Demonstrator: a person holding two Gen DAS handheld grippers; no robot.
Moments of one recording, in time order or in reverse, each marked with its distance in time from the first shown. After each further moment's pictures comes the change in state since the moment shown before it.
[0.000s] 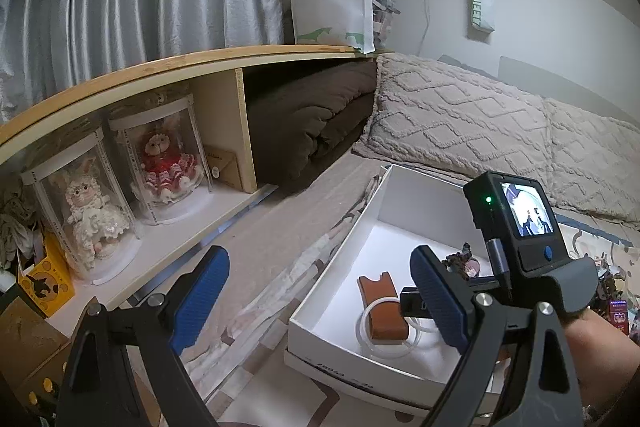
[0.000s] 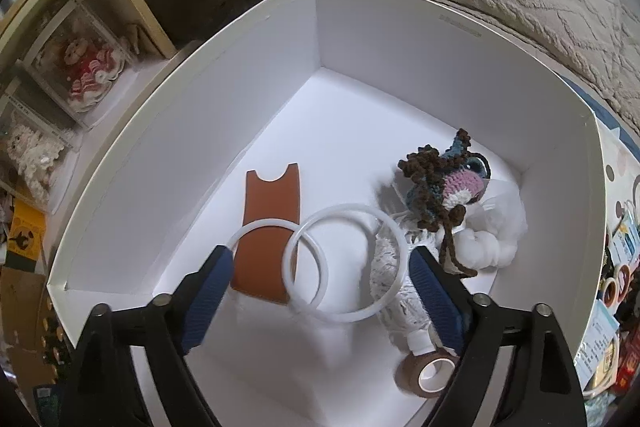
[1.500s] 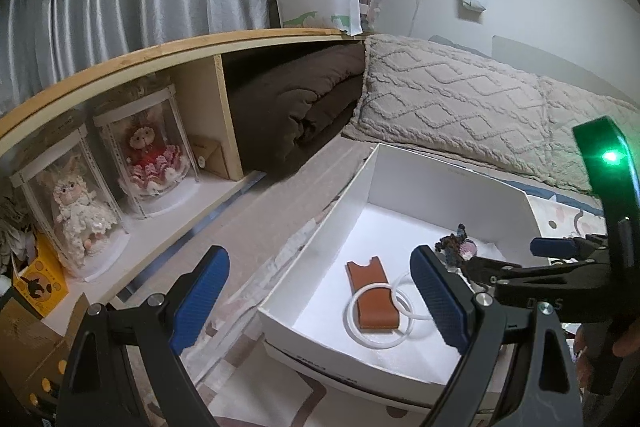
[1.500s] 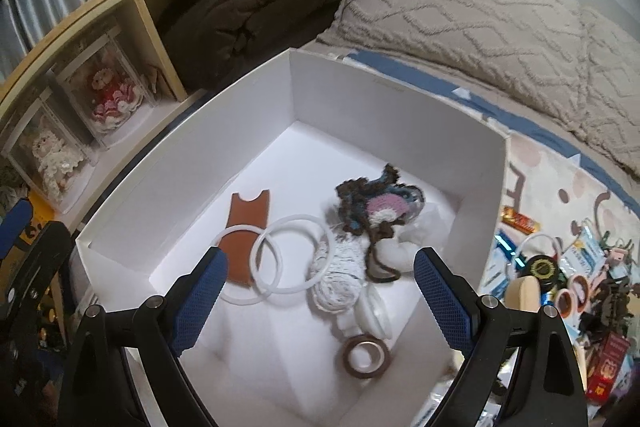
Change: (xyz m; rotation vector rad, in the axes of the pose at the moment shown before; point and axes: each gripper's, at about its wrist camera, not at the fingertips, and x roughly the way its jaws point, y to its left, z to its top) left arm 0.016 -0.021 -0.007 0.038 0.052 -0.010; right arm -0.067 -0.038 -0.035 -0.039 -0.224 -0.026
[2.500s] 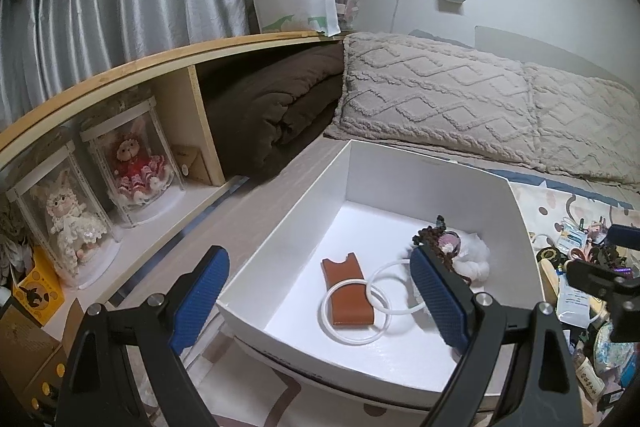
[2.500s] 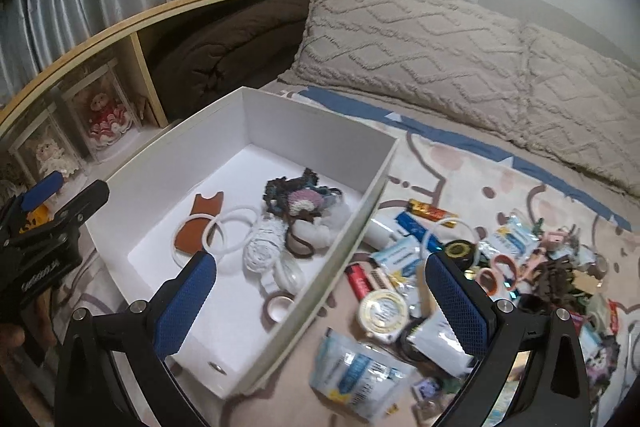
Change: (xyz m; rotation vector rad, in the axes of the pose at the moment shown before) left arm -0.006 -0.035 -0.007 0.065 -0.018 -0.010; right arm -0.081 -0.059 -0.054 0.010 -0.158 -0.078
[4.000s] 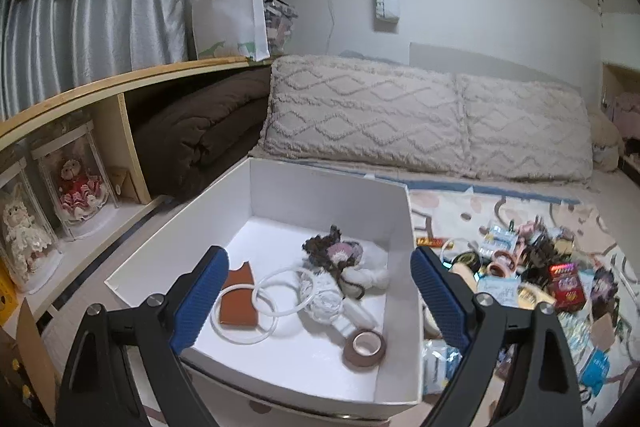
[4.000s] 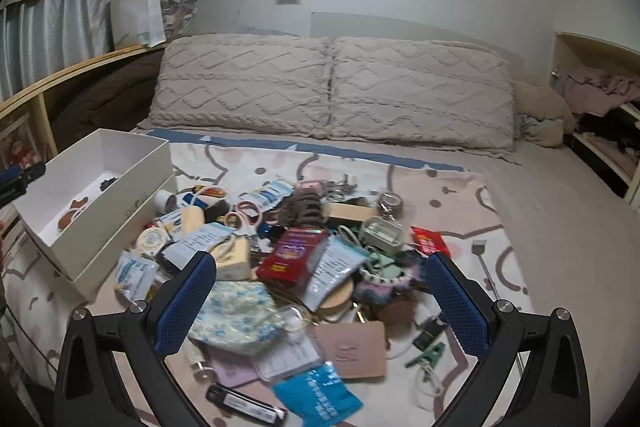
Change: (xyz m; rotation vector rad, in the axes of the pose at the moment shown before) left arm -0.033 -0.080 -0.013 0.016 -0.095 -0.196; right arm -0.153 -0.191 -0.141 0.182 -0.195 -0.373
